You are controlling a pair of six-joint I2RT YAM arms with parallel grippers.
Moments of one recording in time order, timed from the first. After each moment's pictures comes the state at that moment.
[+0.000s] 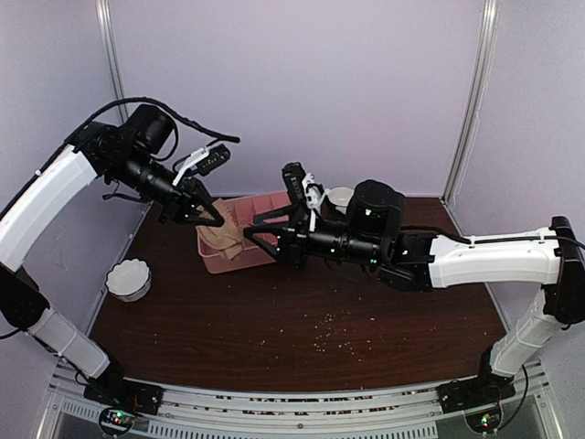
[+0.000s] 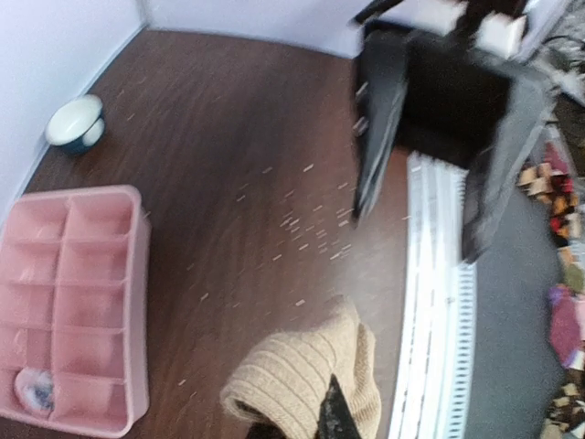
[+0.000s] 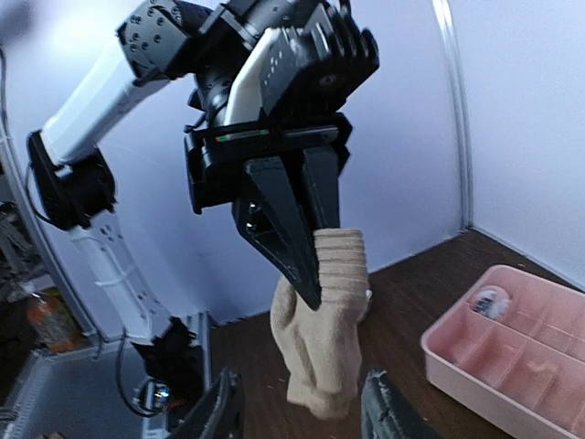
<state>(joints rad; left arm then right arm) -0.55 1.48 1.76 -1.26 0.75 0.58 1.09 1.57 1.15 0.50 -0.24 0.23</state>
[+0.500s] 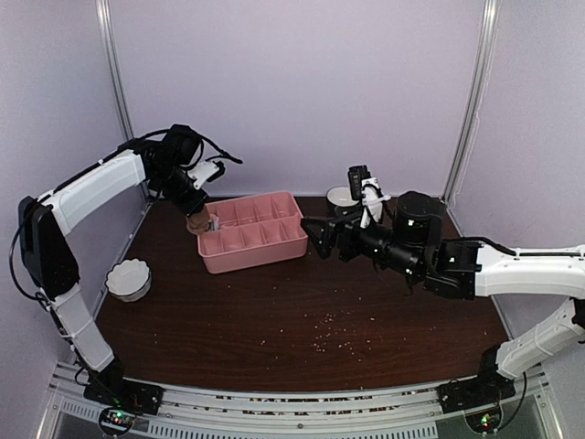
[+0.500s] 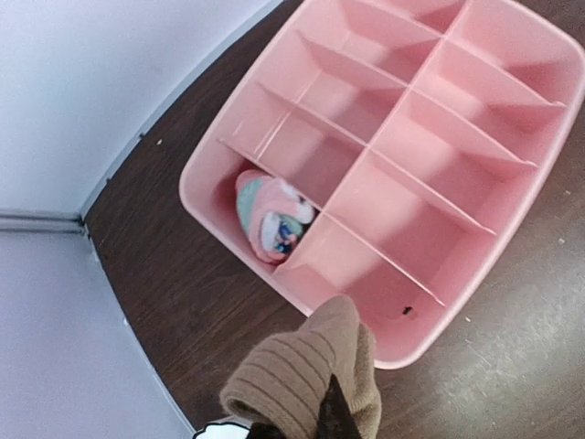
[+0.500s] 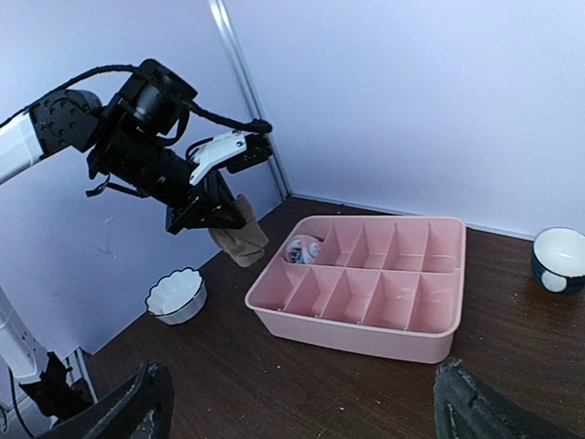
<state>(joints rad) -0.44 1.73 1.70 -0.97 -0.15 0.34 1.02 1.30 0.92 0.31 0.22 0.30</state>
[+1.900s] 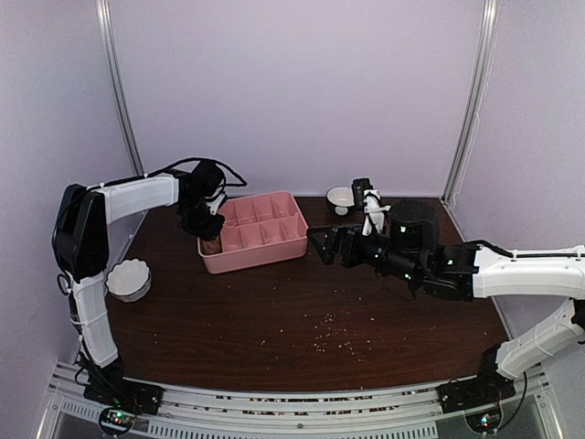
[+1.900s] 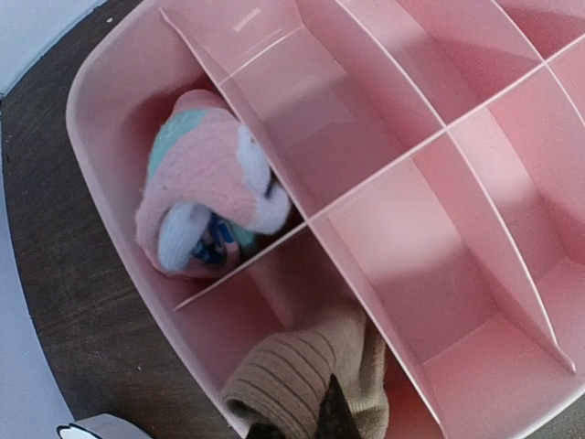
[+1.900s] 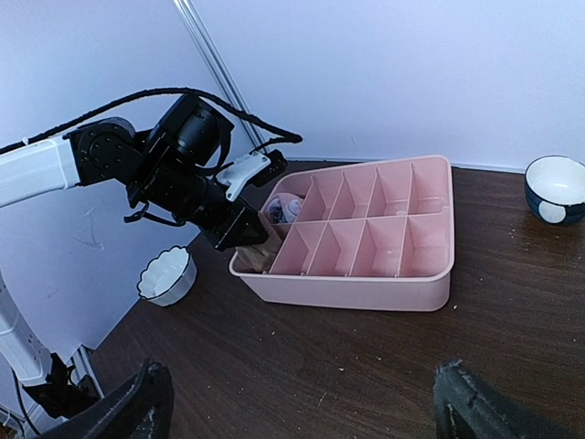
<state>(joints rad) -0.44 1.97 1.61 -0.80 -0.20 -0.06 1.00 1.30 0.88 0.22 0.25 0.47</state>
